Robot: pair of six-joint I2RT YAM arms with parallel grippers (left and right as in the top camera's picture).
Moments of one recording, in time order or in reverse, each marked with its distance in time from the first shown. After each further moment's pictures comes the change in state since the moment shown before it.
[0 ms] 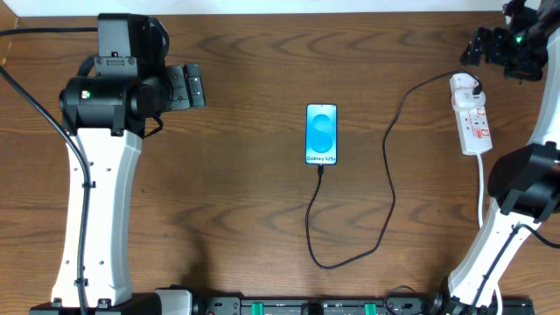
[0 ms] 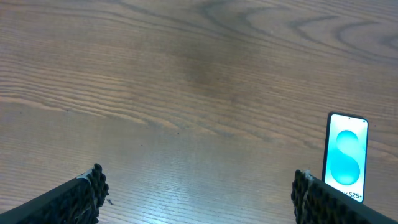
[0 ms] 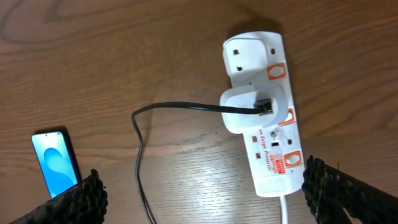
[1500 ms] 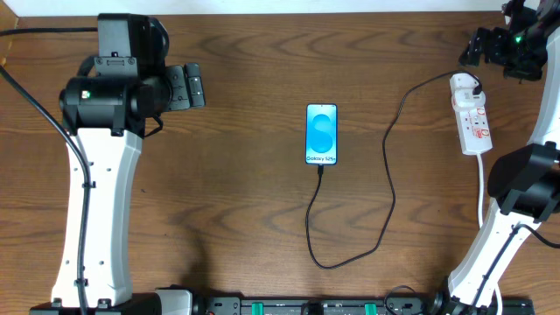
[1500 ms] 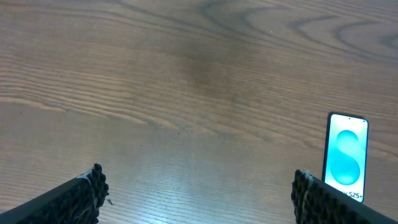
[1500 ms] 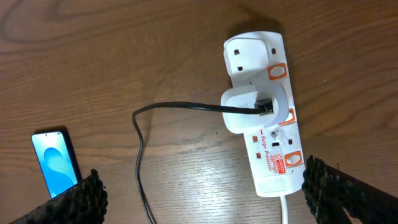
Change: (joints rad) left arm -0.005 -0.001 0.000 0.000 0.000 0.000; right arm 0.001 0.000 0.000 0.000 0.001 0.000
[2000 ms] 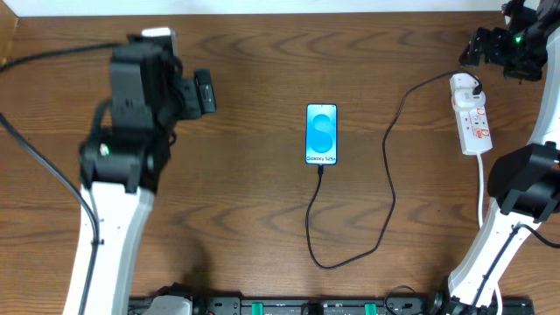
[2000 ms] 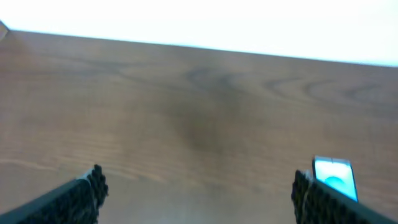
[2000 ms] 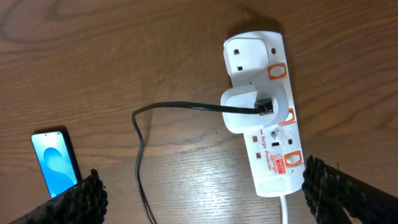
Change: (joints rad) left arm -0.083 -0.254 -0.359 0.430 -0.082 0.000; right arm 0.000 0.000 0.000 0.000 0.001 0.000
